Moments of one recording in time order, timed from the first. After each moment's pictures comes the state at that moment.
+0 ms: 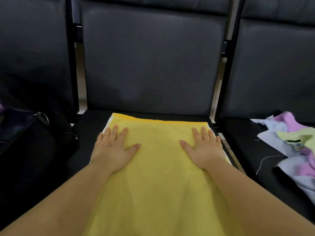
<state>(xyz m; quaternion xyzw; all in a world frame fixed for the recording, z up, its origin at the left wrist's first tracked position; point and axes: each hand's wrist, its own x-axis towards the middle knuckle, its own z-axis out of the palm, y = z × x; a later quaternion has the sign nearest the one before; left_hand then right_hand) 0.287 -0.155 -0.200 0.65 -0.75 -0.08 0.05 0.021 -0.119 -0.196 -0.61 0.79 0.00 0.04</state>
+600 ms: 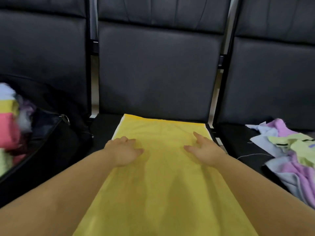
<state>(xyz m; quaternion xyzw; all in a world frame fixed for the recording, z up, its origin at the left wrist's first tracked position) 0.290 -0.128 -0.162 0.63 -0.76 -0.14 -0.06 0.028 -0.088 -0.158 -0.59 0.76 -0.13 0.22</state>
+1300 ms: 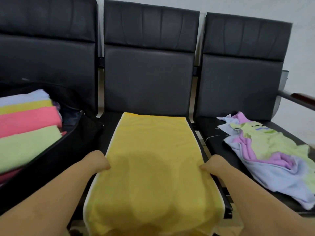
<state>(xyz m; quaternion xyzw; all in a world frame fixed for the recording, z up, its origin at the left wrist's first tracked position) 0.356 0.022 -0.136 0.75 -0.62 -0.24 0.02 0.006 0.080 -0.149 -0.44 0.86 -0.09 0.24</state>
